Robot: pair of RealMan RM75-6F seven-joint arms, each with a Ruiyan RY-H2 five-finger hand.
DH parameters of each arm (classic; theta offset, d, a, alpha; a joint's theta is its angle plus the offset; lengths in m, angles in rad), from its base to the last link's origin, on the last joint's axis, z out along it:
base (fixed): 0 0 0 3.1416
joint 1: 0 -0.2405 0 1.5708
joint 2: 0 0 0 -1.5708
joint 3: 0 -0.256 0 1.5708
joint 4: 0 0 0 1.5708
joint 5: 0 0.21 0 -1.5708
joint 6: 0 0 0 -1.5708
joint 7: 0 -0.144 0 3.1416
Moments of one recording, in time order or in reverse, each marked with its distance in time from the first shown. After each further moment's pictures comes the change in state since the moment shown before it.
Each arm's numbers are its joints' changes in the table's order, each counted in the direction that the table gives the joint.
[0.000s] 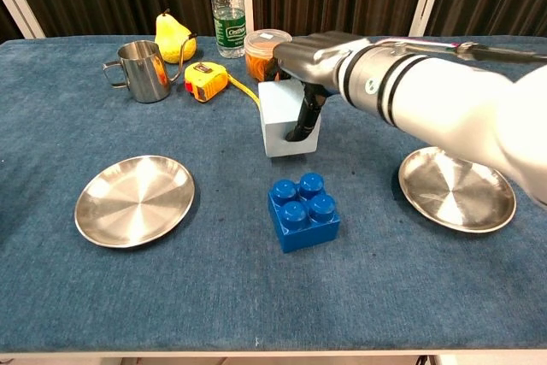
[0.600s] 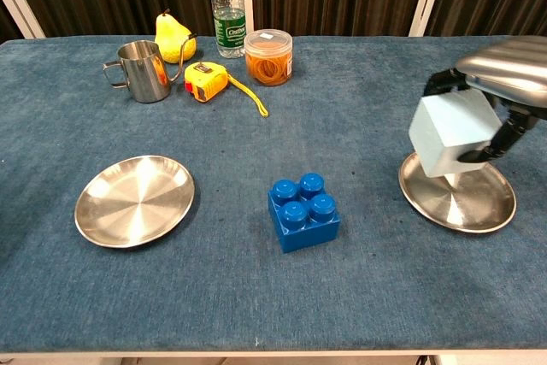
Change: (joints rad) left arm -0.004 -0.009 -0.023 -0.006 0.061 0.006 -0.025; right arm 0.331 0.412 0.324 -0.181 -0.453 0.124 -0.311
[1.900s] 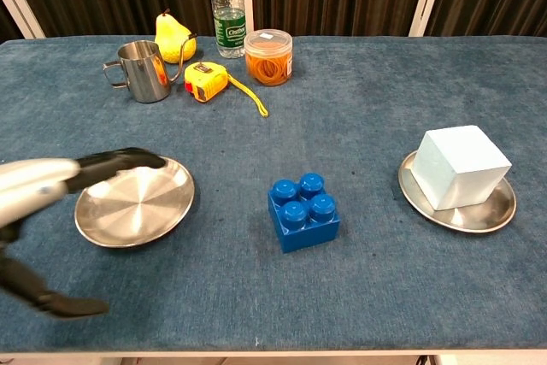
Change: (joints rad) left arm 0.163 -0.213 -0.028 -0.263 -0.104 -0.411 -0.224; right arm 0.585 0.153 0.121 0.169 -0.461 0.587 -0.447
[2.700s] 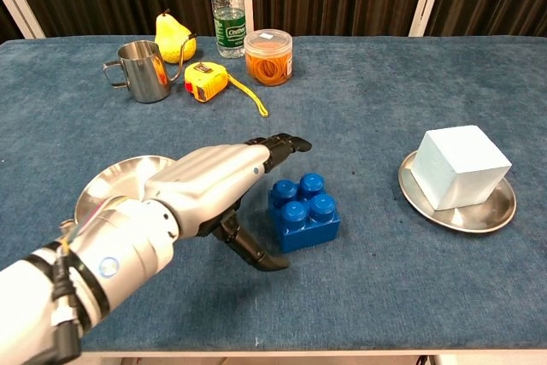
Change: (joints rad) left arm 0.212 -0.509 0.196 0.284 -0.301 -0.004 -0.316; right arm 0.017 0.077 -0.082 -0.023 0.020 -0.173 -0.088
